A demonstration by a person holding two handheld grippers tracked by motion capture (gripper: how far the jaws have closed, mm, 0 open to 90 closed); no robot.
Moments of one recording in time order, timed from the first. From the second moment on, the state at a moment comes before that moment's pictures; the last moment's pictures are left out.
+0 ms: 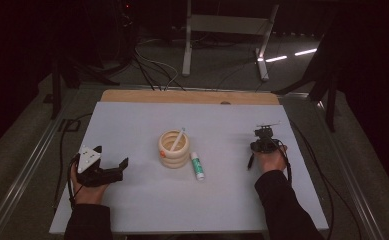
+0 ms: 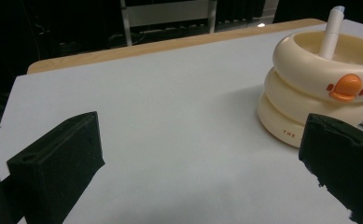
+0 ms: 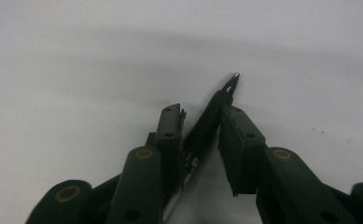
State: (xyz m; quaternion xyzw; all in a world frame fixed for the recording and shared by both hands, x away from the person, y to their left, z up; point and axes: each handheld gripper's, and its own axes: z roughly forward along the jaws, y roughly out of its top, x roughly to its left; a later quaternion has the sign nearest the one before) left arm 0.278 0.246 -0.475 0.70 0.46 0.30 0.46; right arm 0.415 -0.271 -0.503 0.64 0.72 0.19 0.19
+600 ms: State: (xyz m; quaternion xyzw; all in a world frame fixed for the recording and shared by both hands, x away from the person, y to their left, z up) left arm 0.278 0.246 -0.476 0.70 0.46 0.30 0.45; right arm 0.411 -0.277 -0.500 0.61 0.75 0.18 0.16
